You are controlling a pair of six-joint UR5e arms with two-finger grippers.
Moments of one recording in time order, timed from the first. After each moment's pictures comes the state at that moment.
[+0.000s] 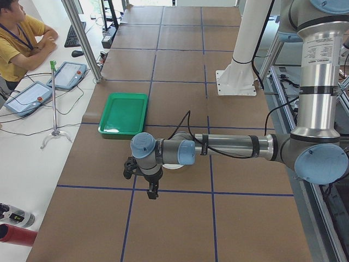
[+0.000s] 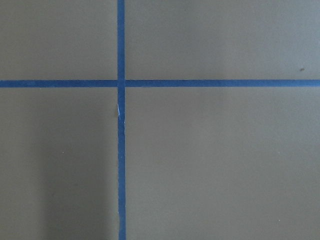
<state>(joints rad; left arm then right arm) -1.52 -1.53 -1.61 -1.54 -2.31 0.06 1.58 -1.64 1.61 -1.53 2.28 0.03</state>
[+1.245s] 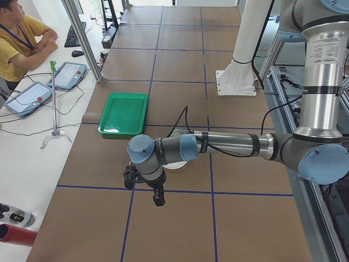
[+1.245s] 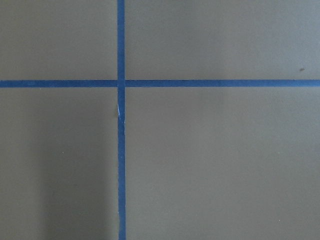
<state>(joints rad) -1.63 -1.55 -1.65 -1.30 -2.27 0.02 1.58 -1.64 1.61 -1.53 2.28 0.03</state>
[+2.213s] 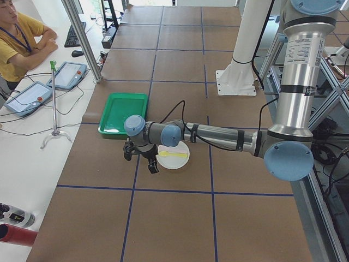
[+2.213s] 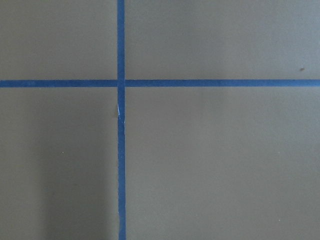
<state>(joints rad) -1.25 -1.65 -1.57 -1.59 -2.41 -0.40 1.58 -1.64 1.61 -1.53 2.28 0.03</state>
